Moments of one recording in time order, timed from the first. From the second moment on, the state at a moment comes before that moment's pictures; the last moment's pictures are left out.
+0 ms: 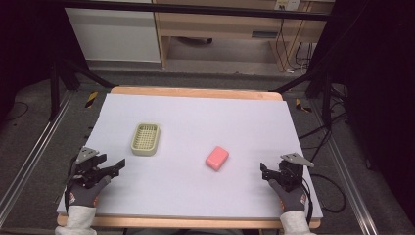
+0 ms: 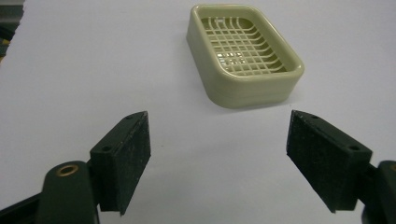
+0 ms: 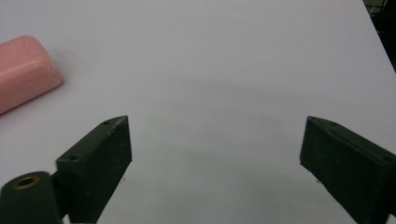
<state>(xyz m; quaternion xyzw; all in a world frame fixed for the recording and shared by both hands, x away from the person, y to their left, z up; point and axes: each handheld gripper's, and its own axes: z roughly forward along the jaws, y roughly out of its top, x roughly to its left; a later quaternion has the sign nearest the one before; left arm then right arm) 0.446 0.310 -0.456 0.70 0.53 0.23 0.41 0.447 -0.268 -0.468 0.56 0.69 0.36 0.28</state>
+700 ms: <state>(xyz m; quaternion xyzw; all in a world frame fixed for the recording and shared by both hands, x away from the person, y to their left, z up) 0.439 0.274 -0.445 0.73 0.49 0.22 0.42 0.442 -0.267 -0.471 0.55 0.69 0.37 0.28</state>
